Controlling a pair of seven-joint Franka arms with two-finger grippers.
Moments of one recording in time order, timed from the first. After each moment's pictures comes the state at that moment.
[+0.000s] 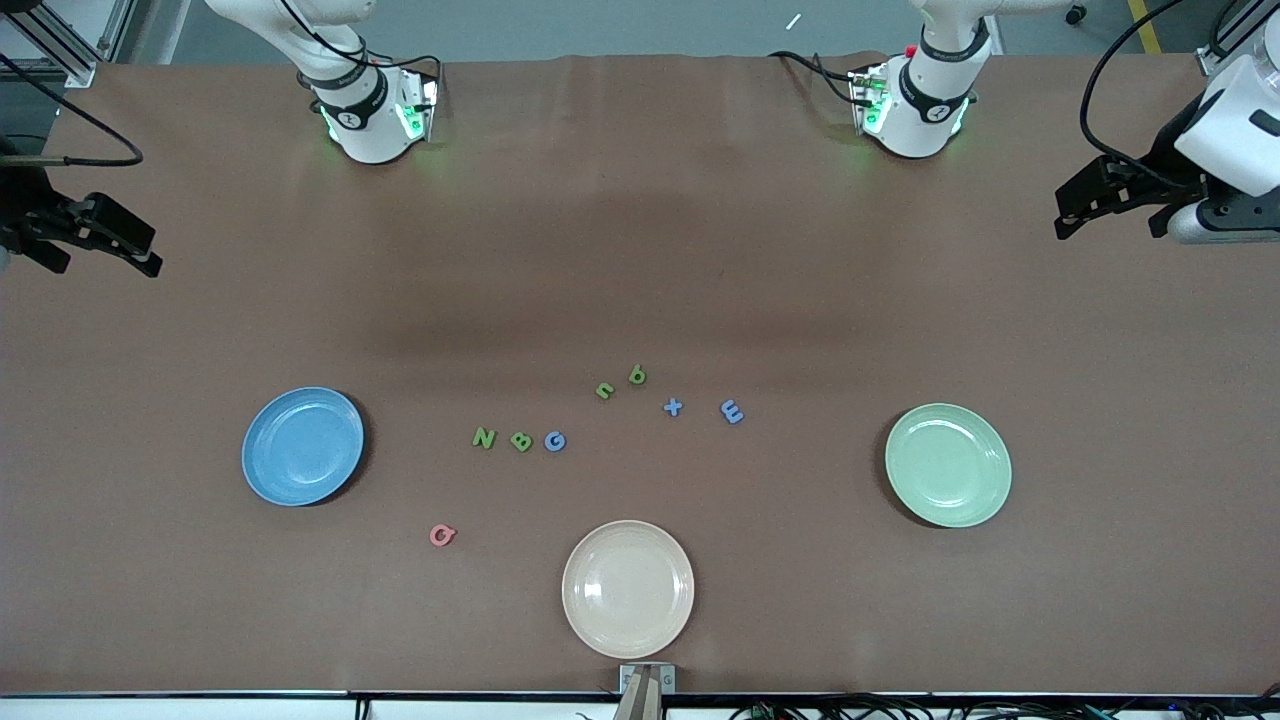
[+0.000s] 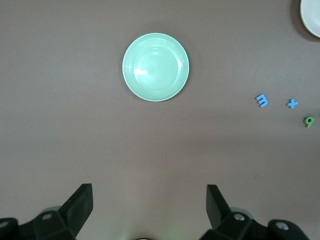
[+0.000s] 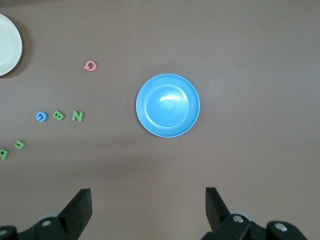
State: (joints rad) left arm 0.01 -0.06 -0.13 -1.56 0.00 1.50 -0.13; right arm -0.04 -0.04 0.06 -1.56 -0.01 1.59 0.07
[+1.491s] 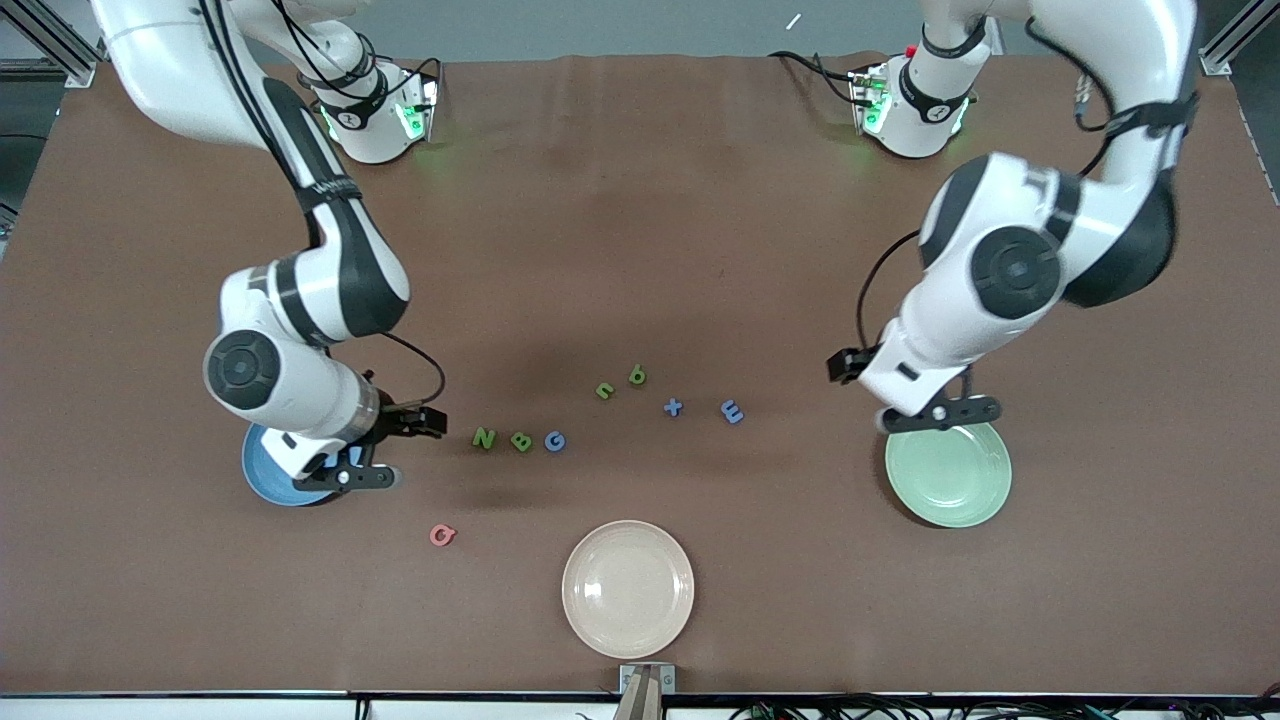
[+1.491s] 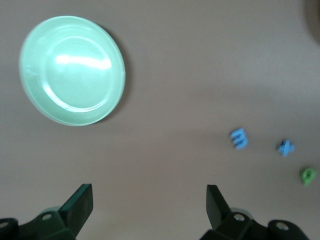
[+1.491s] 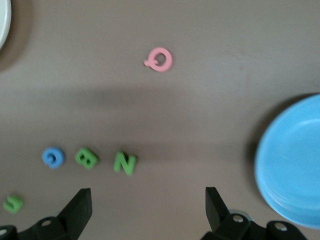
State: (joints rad) left arm -0.26 0.41 -0.15 -1.57 0.06 1.90 -0.56; right arm 0.23 0.56 0.07 -1.57 0.04 2.12 0.27
